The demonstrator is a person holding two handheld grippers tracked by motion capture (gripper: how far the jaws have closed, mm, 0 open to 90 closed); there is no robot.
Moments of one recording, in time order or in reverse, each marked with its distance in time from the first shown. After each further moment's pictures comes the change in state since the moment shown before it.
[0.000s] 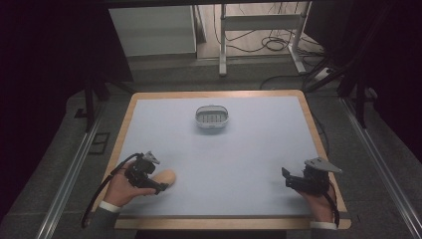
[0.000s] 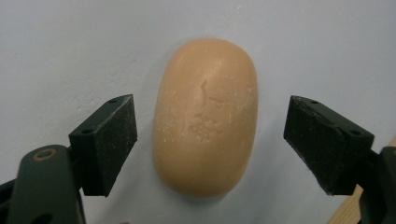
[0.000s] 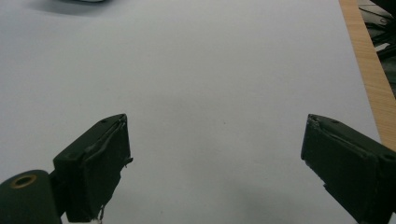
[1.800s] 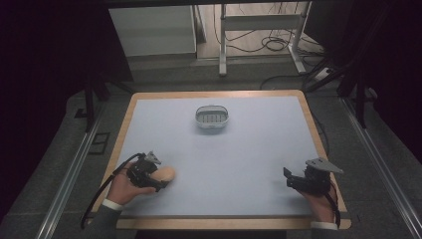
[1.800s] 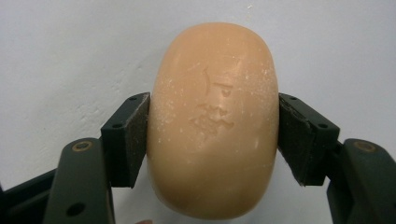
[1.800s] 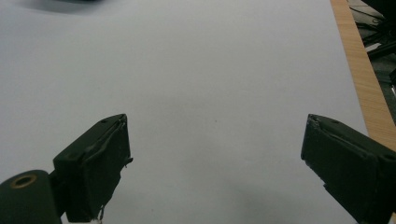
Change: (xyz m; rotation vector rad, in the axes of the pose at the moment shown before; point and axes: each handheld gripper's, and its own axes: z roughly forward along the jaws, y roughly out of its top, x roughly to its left) left arm 0.004 0.000 0.006 -0.021 0.020 0.026; right arm -0.003 -0.001 -0.001 0.000 -0.021 -0.001
